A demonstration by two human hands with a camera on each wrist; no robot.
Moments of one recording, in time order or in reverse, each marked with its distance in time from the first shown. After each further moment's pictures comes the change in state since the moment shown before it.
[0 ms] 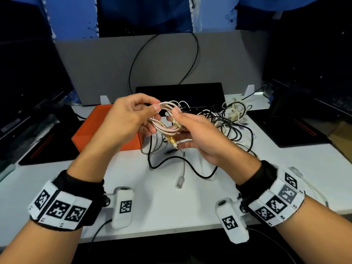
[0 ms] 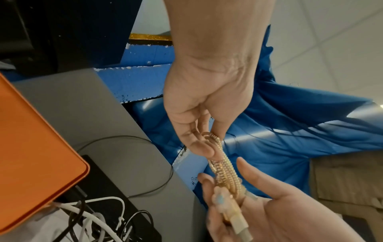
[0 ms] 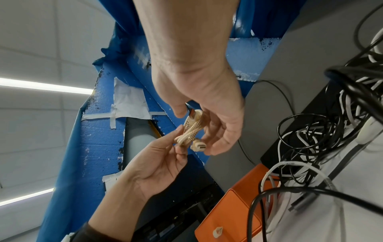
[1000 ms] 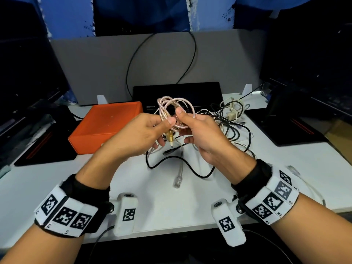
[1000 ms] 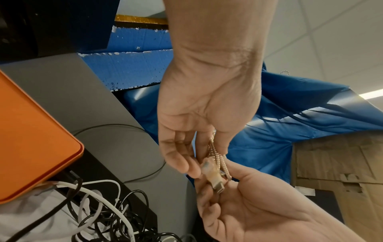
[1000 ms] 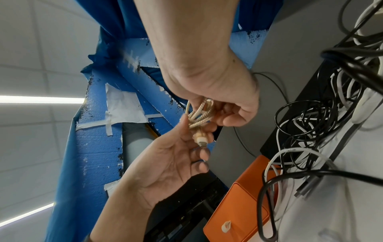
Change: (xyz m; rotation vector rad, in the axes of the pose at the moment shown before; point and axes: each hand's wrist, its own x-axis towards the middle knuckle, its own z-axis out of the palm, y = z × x) left_hand -0.012 -0.003 0.027 0.386 -0.188 -0.056; right_hand 0.016 0.017 -0.007 0.059 0.274 0.009
